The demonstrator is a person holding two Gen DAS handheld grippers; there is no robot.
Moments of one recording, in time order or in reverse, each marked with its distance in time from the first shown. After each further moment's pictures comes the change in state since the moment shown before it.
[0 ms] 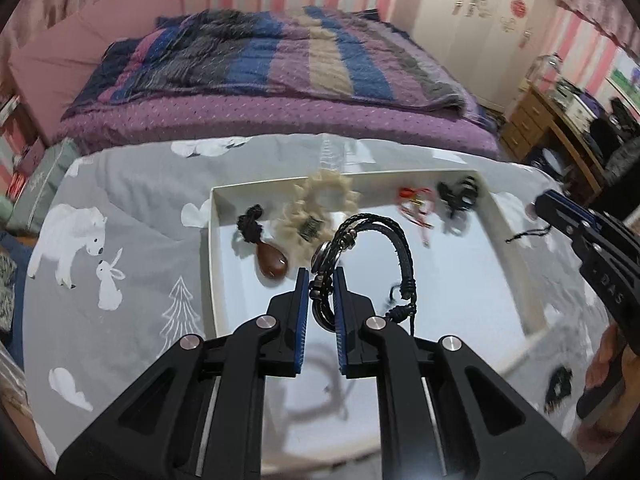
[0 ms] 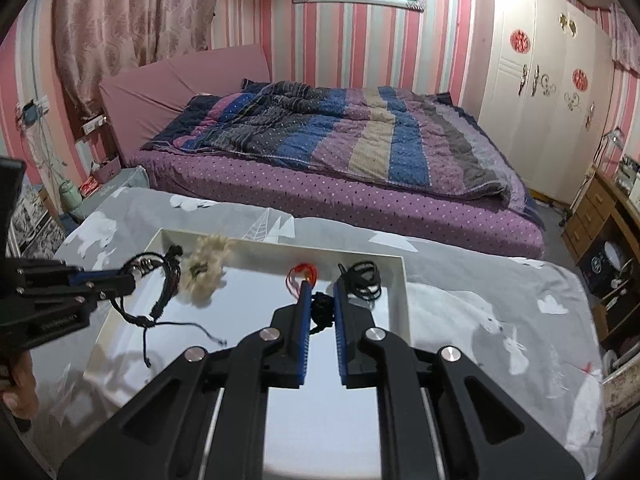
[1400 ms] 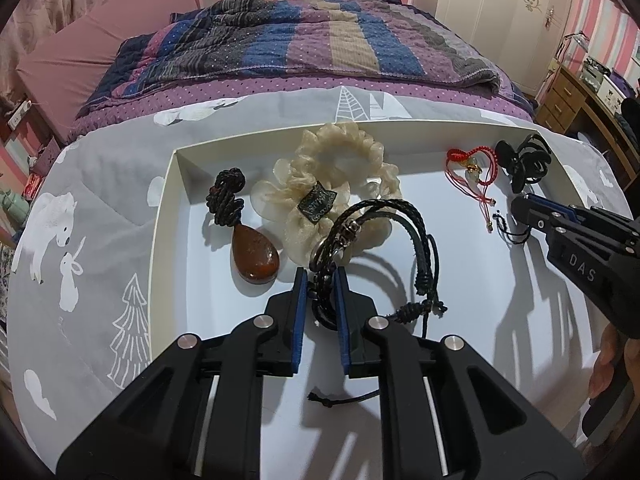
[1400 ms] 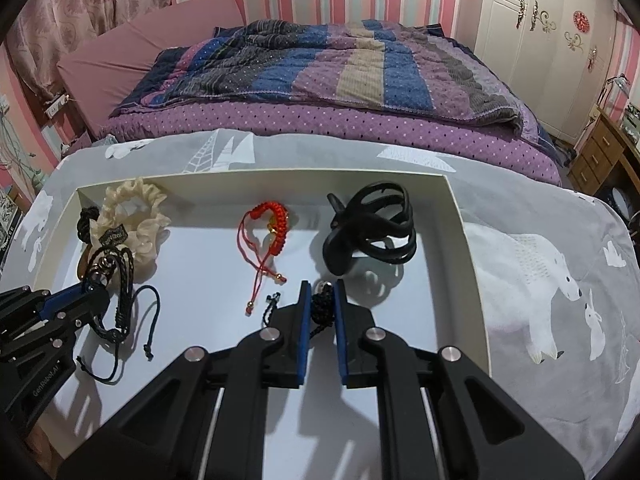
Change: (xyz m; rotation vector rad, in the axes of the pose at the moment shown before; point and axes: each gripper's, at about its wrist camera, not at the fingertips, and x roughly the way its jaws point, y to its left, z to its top) left arm 0.079 -0.022 -0.018 0.032 0.027 0.120; right arm 0.127 -0.010 -0.032 0.081 0.226 -0.023
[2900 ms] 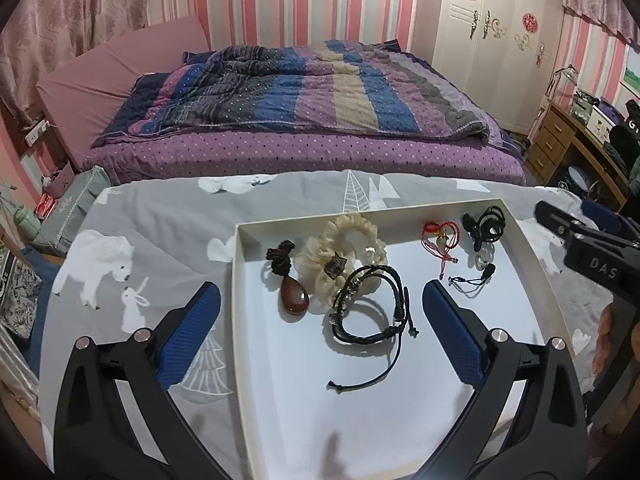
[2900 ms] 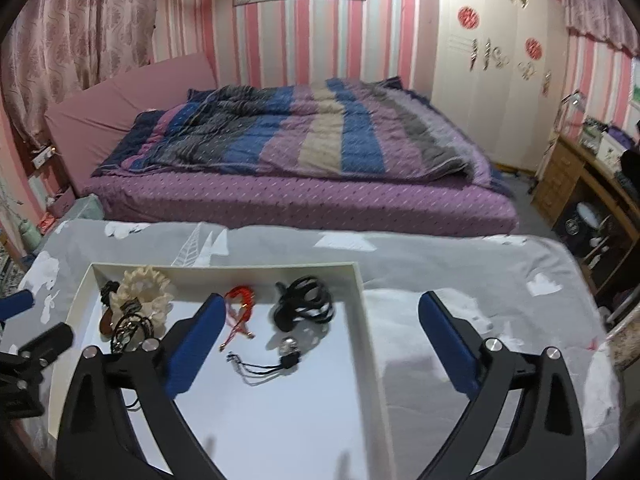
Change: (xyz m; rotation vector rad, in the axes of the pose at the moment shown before) left arm -0.094 0.024 0.009 -0.025 -0.179 -0.001; right arm -0.094 -0.025 0.016 0.067 -0.240 -0.118
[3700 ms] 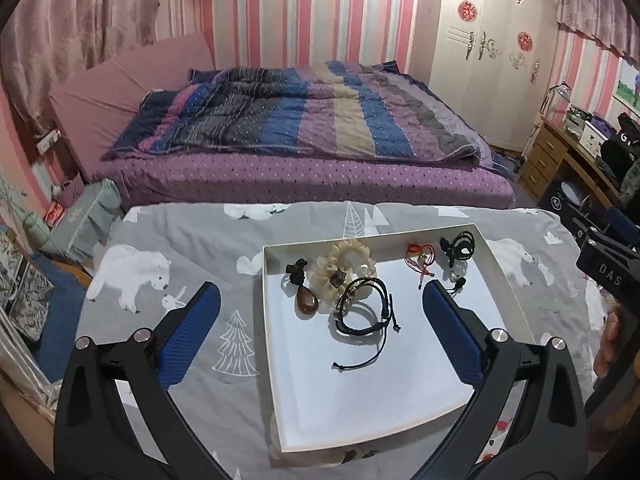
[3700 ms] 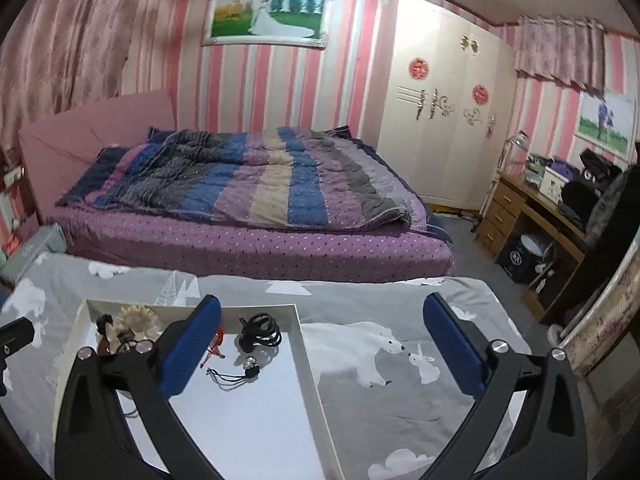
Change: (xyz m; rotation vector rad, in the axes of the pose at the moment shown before) left arm -0.077 0.010 0.008 -0.001 -0.073 -0.016; right arm -0.102 -0.004 0.015 0.020 -0.167 -0.183
